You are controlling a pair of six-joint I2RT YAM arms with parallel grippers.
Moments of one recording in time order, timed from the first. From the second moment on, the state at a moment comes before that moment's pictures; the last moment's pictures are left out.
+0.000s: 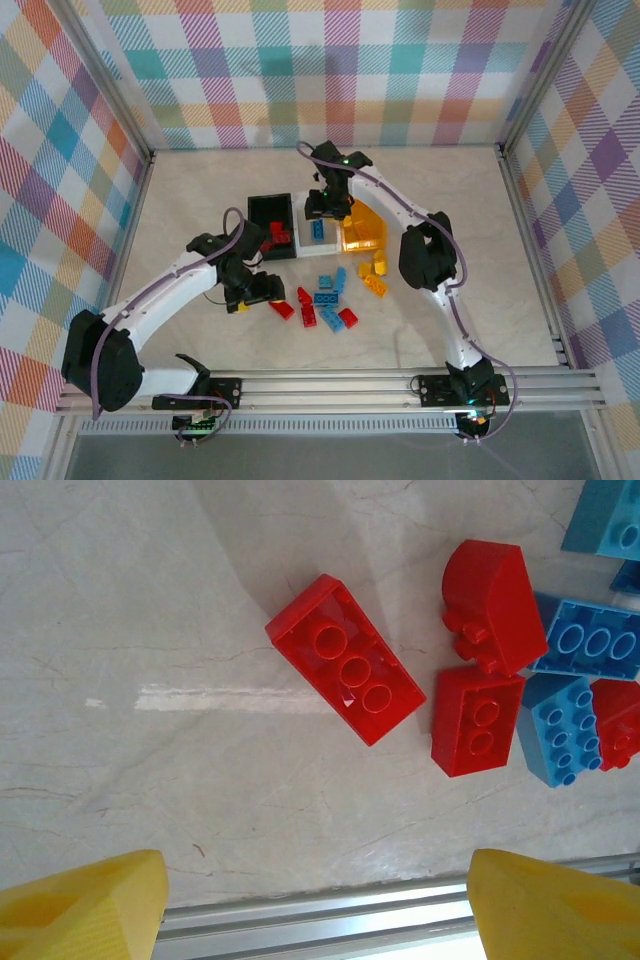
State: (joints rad) left arm -0.52 1.30 0.97 -1.08 0.22 -0.70; right arm 0.60 2.38 2.28 -1.13 -0.21 0.47
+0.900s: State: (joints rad) left arm -0.47 1.40 0.91 -0.89 0.26 -0.82; right arm 0.70 1.89 1.43 -0.98 -0.17 0.61
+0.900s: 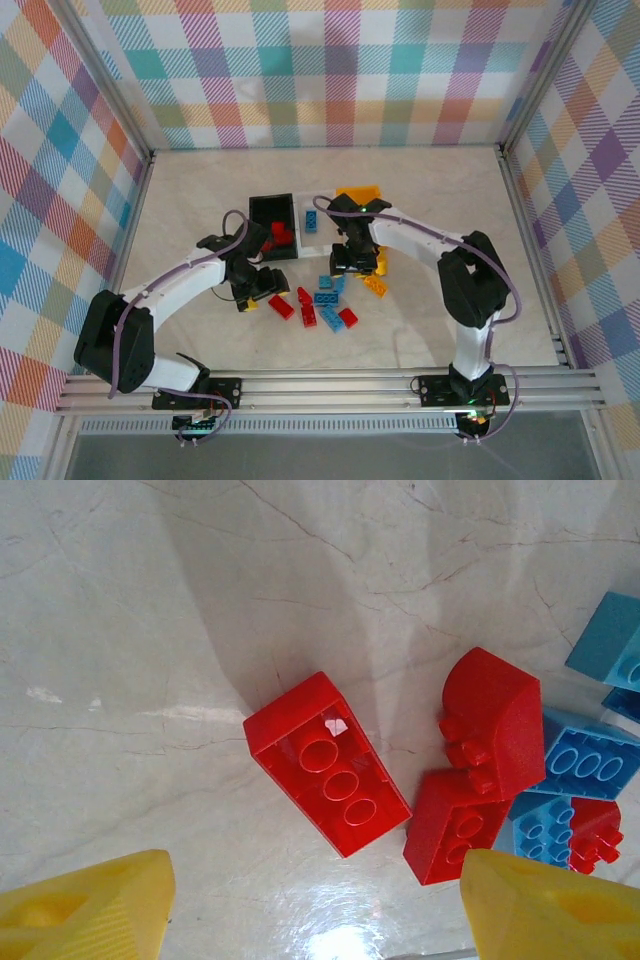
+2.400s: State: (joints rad) left arm -0.43 1.39 0.88 -0.89 0.29 -0.79; right arm 0.68 2.22 2.17 -1.06 -0.10 0.54
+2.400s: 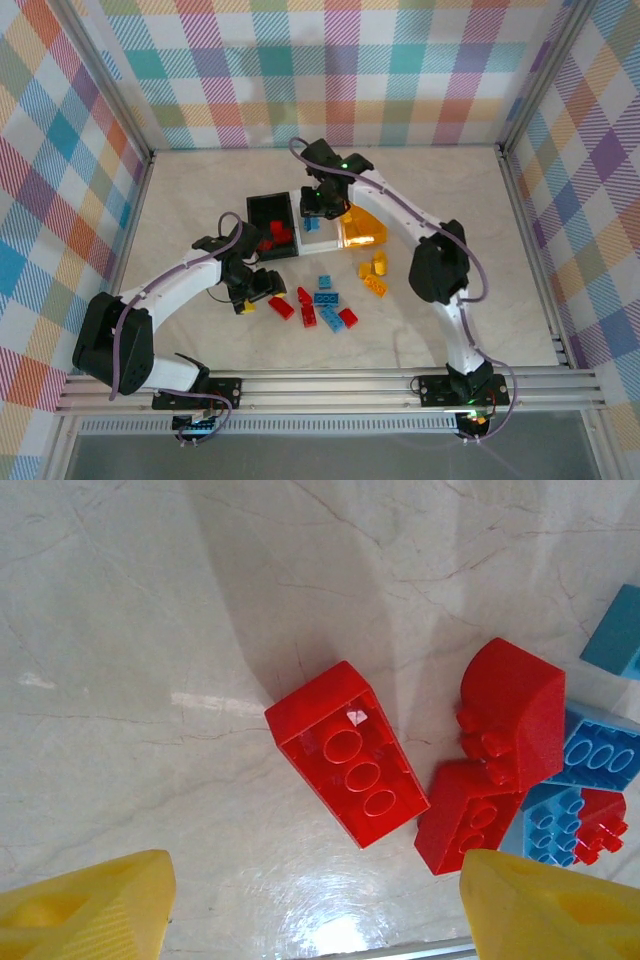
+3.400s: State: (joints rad) left arm -0.47 1.52 0.85 -0.81 0.22 -1.01; right arm 0.64 1.80 1.66 -1.01 -0.17 0.54
